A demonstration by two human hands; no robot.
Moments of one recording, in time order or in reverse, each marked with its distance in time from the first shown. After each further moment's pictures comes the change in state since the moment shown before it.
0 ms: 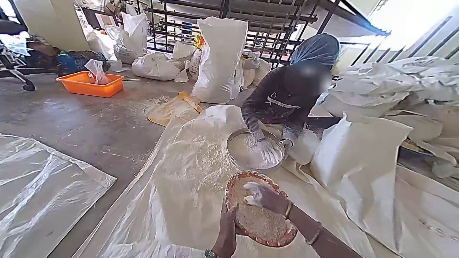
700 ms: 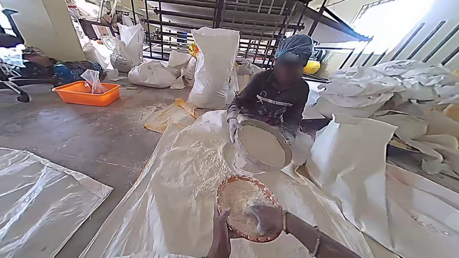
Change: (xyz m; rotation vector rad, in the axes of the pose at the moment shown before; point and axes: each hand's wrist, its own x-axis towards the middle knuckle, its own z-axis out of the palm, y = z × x) left_hand 0.004 0.003 -0.006 -0.073 0.108 0.022; right_hand -0.026 -0.018 0.010 -0.322 -0.362 0.016
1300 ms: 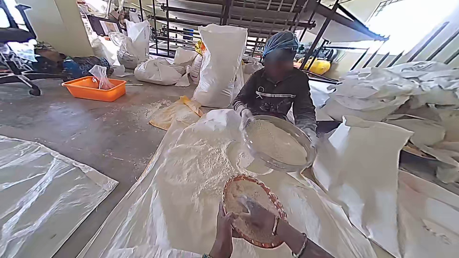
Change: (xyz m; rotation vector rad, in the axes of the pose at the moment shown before) left_hand -0.002 0.001 -0.003 0.098 -0.071 0.059; right_hand 0.040 -0.009 0.020 0.226 0.237 0.052
